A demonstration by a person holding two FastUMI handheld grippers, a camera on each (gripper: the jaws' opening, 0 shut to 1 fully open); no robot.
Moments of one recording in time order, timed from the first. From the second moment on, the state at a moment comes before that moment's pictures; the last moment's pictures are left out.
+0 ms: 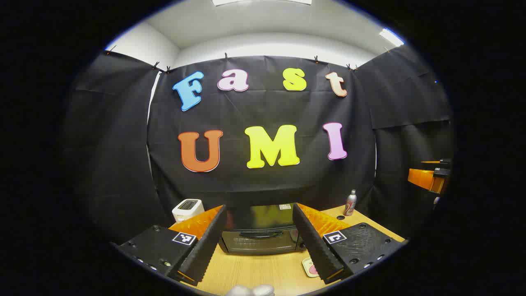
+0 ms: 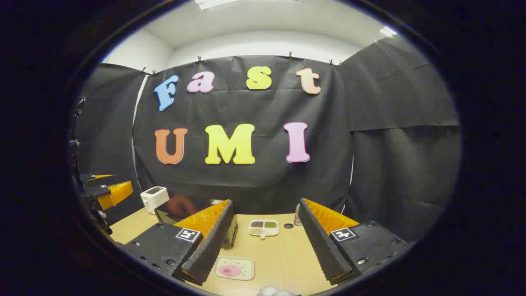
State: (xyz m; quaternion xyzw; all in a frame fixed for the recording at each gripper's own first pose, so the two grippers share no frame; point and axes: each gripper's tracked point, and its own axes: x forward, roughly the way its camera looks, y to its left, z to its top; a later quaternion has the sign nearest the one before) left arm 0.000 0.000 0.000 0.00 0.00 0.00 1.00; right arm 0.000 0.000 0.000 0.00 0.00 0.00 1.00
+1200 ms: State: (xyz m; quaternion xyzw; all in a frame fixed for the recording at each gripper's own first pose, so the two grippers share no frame) left arm 0.076 -0.013 -0.051 0.01 0.02 -0.01 1.00; right arm 0.022 -0.003 0.001 0.00 0.01 0.00 1.00
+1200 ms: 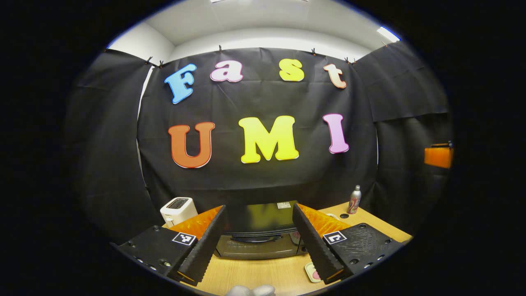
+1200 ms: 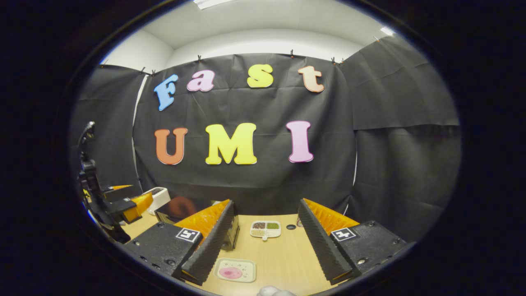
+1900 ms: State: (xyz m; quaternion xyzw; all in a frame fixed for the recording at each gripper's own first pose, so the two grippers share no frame) left arm 0.185 -0.004 -0.198 -0.02 0.16 0.00 0.99; right arm 0.019 -0.023 -0.001 0.00 0.04 -0.05 1.00
